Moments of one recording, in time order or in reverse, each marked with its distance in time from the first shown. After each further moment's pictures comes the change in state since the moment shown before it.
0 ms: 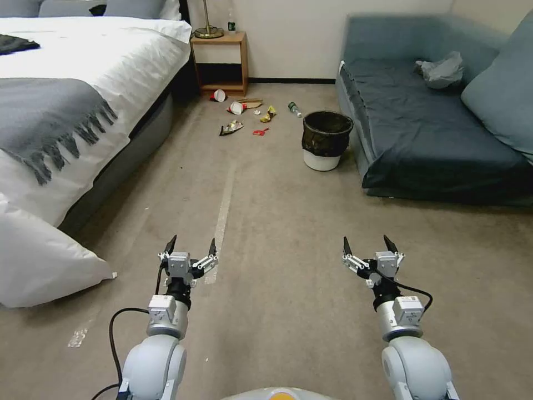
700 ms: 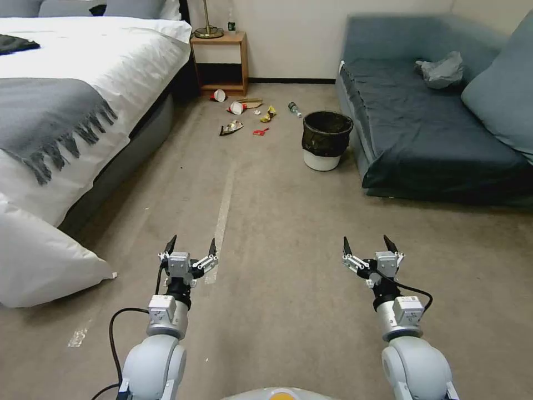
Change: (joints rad) left arm 0.000 0.000 0.000 0.000 0.000 0.000 0.000; right arm 0.000 0.000 0.000 0.000 0.000 0.000 0.000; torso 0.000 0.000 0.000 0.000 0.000
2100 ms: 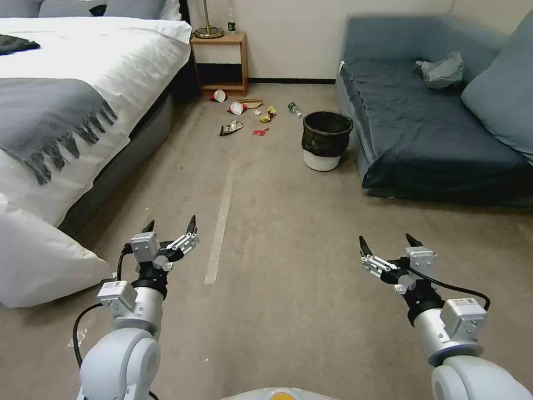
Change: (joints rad) left arm 0.044 0.022 -0.084 -0.267 -0.291 0.195 -0.032; right arm -0.165 0.108 0.132 0.412 -0.006 -0.332 -0.206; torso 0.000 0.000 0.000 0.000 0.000
